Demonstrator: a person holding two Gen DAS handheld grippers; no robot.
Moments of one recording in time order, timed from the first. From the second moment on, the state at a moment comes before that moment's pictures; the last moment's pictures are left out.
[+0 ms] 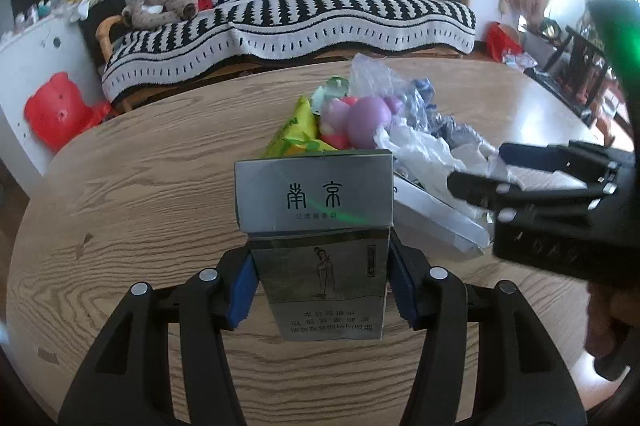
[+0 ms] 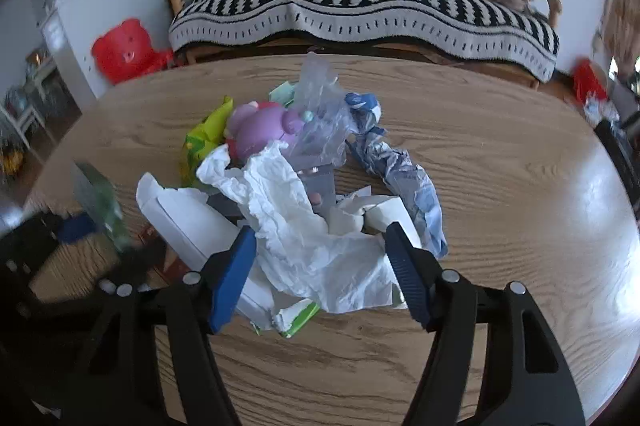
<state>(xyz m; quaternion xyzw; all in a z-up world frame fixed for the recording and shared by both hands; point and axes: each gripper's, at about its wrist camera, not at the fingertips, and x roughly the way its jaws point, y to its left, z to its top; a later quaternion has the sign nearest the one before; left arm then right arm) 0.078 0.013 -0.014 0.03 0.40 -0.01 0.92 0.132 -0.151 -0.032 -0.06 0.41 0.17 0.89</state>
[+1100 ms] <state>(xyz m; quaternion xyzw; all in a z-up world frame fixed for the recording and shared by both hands) 0.057 -0.070 0.022 0.00 0.38 -0.11 0.92 0.049 -0.348 0.031 0.13 0.34 0.11 0.92</state>
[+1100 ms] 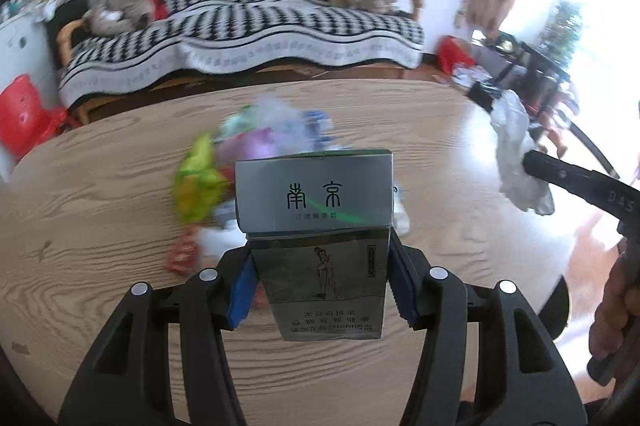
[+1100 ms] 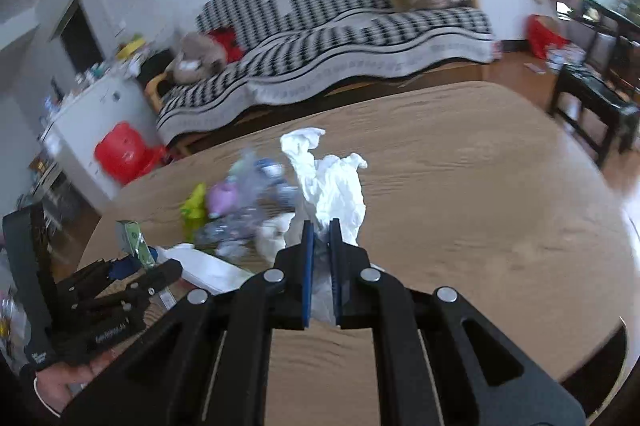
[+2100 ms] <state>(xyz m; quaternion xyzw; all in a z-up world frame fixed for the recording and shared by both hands) -0.028 -0.523 -0.170 0.18 0.48 -0.44 0.74 -0.166 -0.751 -0.165 0.38 0.45 -0.22 0.78</state>
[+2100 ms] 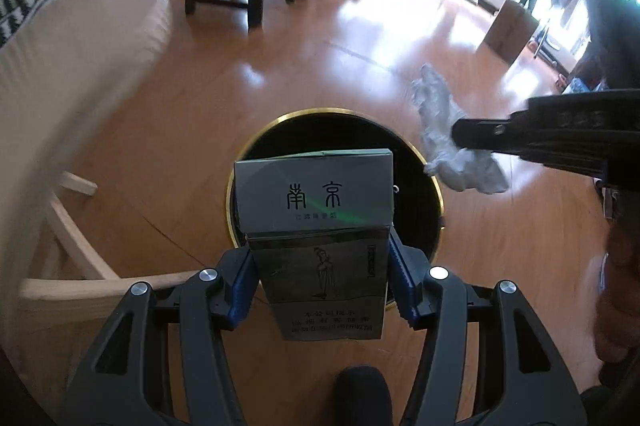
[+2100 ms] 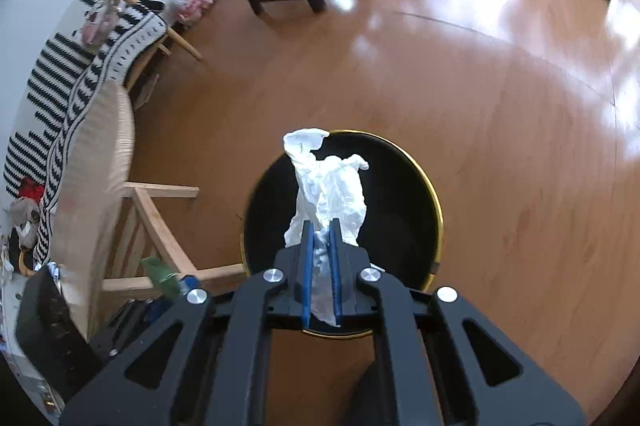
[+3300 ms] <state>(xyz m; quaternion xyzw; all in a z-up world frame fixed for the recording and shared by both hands) -0.016 -0.315 -0.017 0.13 0.38 -0.38 0.83 -0.081 -0.557 0.021 0.21 0.31 -0.09 0.92</state>
